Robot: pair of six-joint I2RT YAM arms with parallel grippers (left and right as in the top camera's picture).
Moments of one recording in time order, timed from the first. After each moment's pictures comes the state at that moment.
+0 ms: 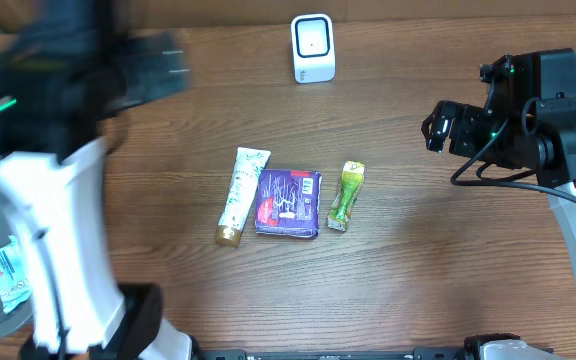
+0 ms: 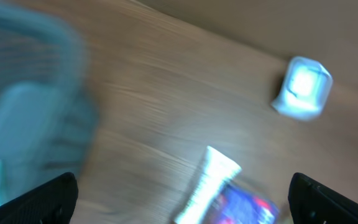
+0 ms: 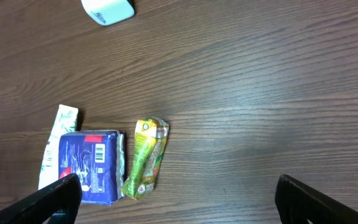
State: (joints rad) left arm -0.02 1.75 2.56 -1.68 -0.15 -0.38; right arm 0.10 1.40 1.55 -1.17 -0.19 0.30
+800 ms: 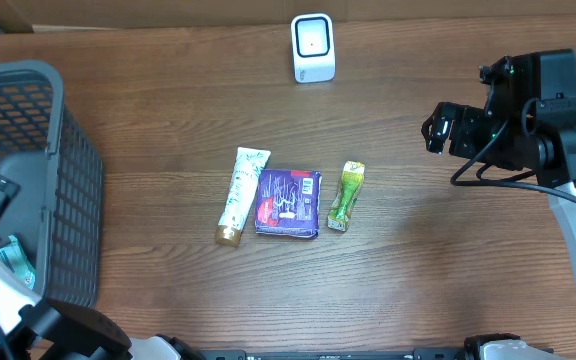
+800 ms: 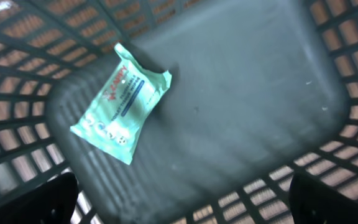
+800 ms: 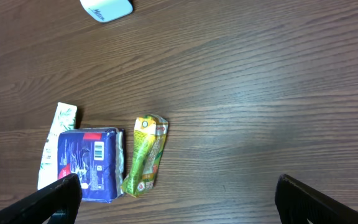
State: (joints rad) left arm 0.86 1.61 1.57 -1.14 -0.10 -0.31; right arm 0.10 1.40 1.55 -1.18 -0.19 0.30
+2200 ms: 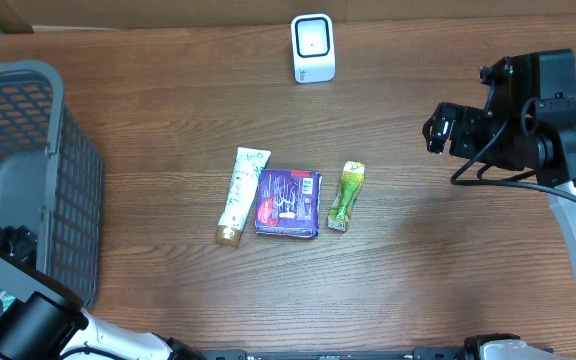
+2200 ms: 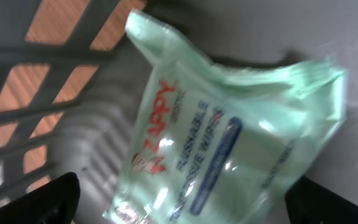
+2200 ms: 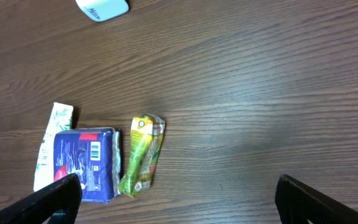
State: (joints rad) left arm 0.95 1.90 1.32 -0.80 -0.34 0.09; right arm 0.10 1.40 1.55 -1.19 -0.18 0.30
